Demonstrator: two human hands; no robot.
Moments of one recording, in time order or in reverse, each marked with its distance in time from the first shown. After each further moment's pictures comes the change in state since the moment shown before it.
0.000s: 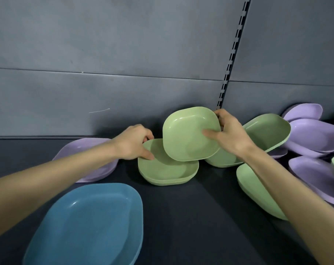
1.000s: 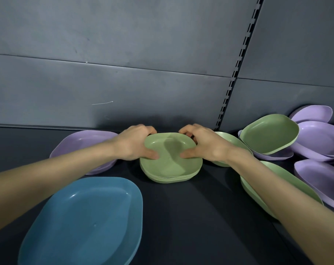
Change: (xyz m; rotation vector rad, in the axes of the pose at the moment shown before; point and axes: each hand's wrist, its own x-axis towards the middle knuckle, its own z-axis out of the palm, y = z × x) left_hand -0.012 0.003 0.006 -0.030 -0.003 -0.036; right_hand 0.002 -0.010 0.039 -0.412 -0.449 -0.209
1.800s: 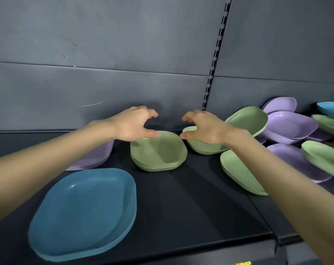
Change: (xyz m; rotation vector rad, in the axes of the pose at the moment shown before) left_hand -0.004 0.038 -0.030 0.202 0.013 0.180; right_hand -0.034 -0.011 -0.039 -0.286 0.072 0.102
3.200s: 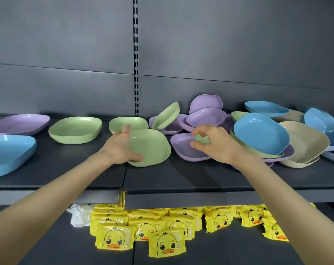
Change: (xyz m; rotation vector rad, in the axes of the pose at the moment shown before) left_hand 0.005 0.256 0.100 -0.207 0.079 -0.562; right_hand -0.204 0.230 -0.048 0.172 0.145 0.005
